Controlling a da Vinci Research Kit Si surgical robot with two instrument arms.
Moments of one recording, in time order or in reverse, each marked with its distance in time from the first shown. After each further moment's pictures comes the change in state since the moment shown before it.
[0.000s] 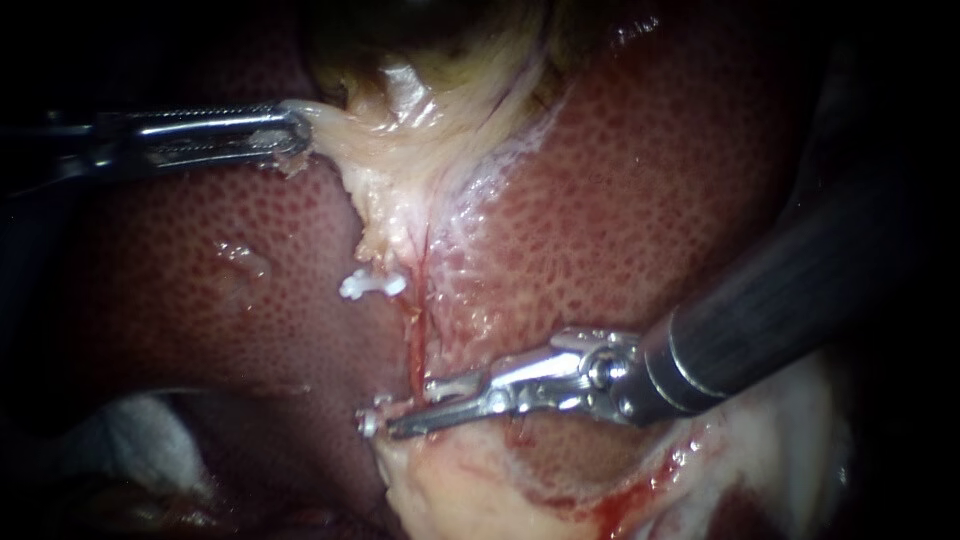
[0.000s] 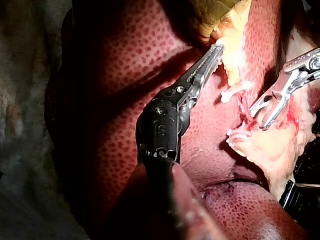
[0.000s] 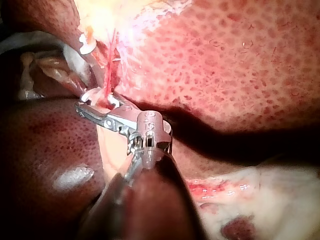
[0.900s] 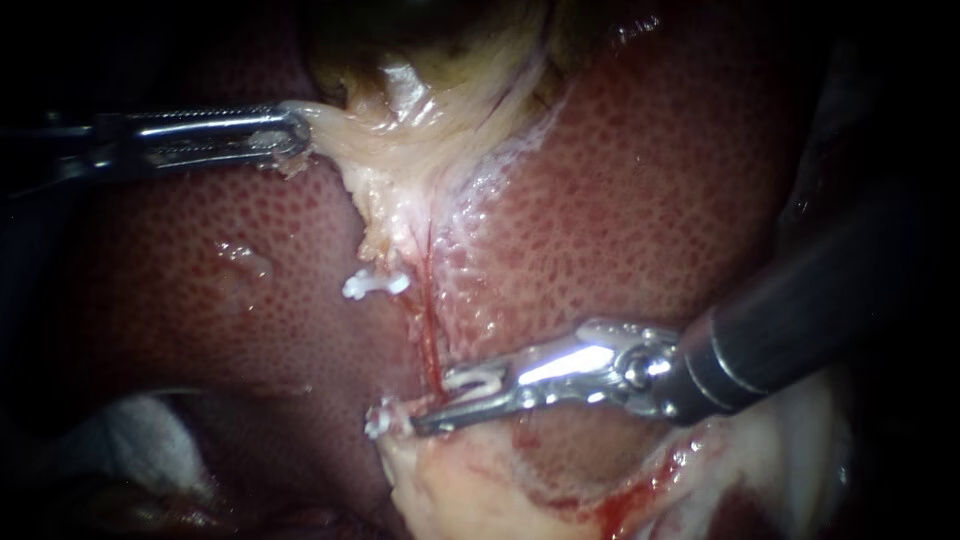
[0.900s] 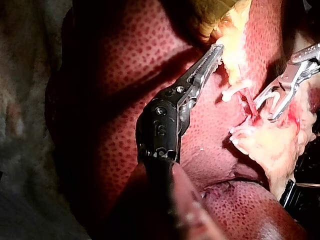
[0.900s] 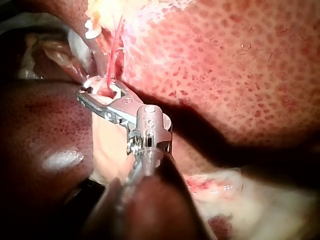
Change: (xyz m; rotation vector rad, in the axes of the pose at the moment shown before) right arm 0.002 -0.001 -0.004 0.001 0.019 -0.224; left arm 0.000 0.000 0.000 -0.002 0.000 0.001
